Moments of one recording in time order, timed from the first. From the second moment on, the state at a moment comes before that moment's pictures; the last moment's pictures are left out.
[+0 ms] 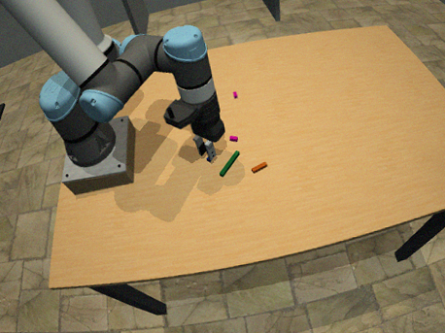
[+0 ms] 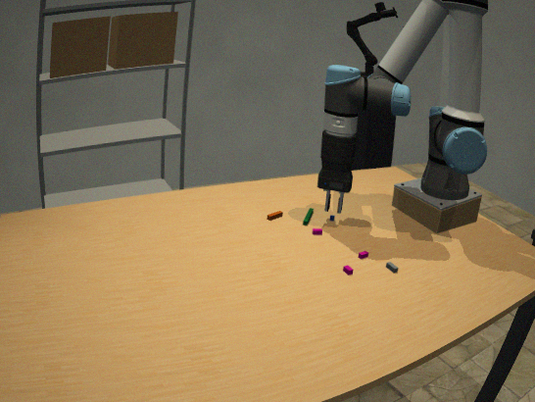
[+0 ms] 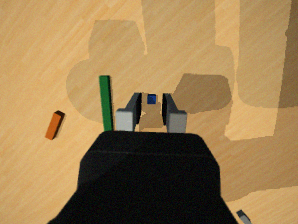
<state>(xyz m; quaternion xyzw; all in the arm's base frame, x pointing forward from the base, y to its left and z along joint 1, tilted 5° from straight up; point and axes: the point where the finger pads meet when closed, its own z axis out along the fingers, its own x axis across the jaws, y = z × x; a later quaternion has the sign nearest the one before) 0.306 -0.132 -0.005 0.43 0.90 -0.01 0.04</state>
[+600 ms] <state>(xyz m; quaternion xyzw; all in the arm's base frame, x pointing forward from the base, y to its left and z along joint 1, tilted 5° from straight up) 0.306 -0.132 -0.010 0.43 0.90 -0.01 0.04</state>
